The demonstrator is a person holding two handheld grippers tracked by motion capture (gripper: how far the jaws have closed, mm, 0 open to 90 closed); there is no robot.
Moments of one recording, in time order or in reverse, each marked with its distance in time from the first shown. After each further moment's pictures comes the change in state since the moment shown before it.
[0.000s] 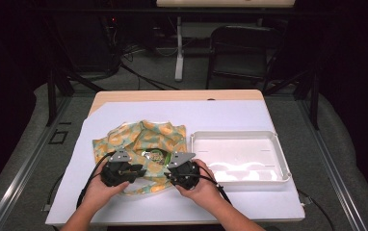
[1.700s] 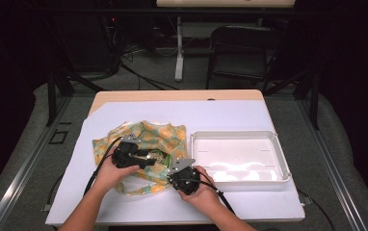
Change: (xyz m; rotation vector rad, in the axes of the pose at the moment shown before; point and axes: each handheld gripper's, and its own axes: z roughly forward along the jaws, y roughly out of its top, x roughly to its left) left arm 0.032 0.034 0.035 0.025 -0.086 -0.060; right arm 0.003 -0.024 0.018 0.055 0.002 0.052
